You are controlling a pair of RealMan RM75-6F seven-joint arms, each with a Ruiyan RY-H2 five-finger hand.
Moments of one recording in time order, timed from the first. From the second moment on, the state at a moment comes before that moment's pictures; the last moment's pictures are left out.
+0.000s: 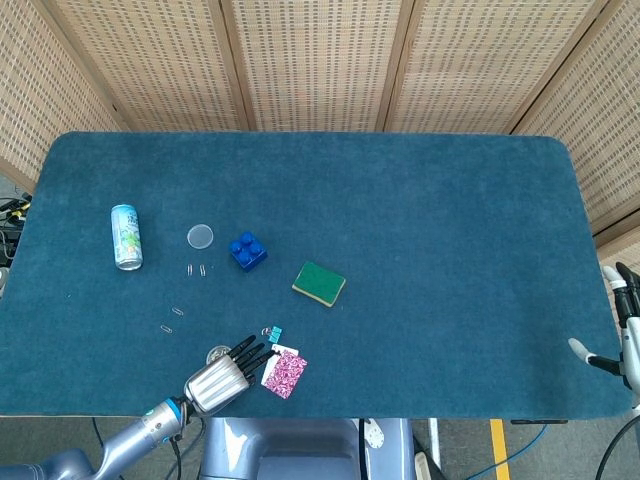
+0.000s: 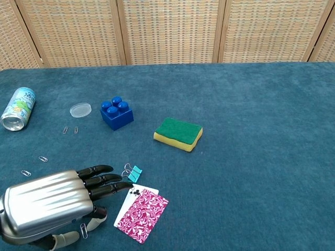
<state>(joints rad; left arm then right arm) -0.50 -1.56 0.15 -1.49 1.75 0.97 0.59 0.06 -1.03 0.14 -1.63 -1.41 1.51 0.10</state>
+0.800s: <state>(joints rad) -0.51 -1.56 0.15 -1.50 1.73 0.97 0.60 0.06 -1.03 0.14 -1.63 -1.42 1.51 0.11</state>
